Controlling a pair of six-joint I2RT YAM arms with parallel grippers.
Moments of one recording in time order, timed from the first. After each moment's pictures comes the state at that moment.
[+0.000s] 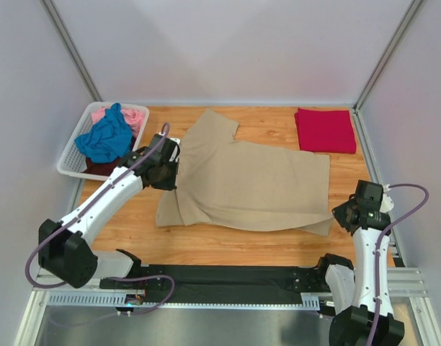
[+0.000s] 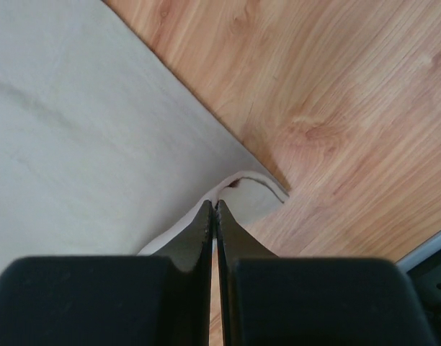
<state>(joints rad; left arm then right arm) -0.47 1.29 1.11 -0.88 -0.10 -0.28 -0.30 0.75 0.64 -0.87 0.08 0.78</state>
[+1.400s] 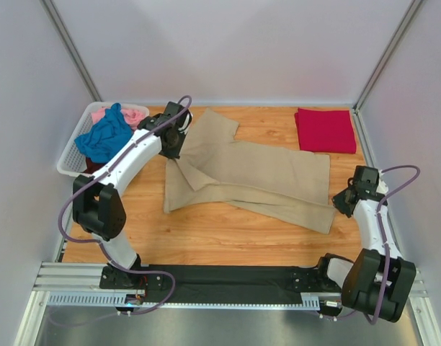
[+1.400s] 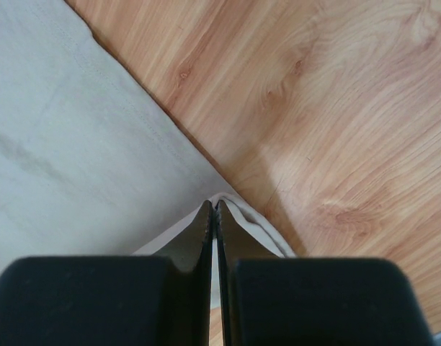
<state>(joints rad) -0.41 1.74 1.57 -0.91 -0.27 -0.01 -0.31 1.10 0.65 -0.58 0.09 0.70</state>
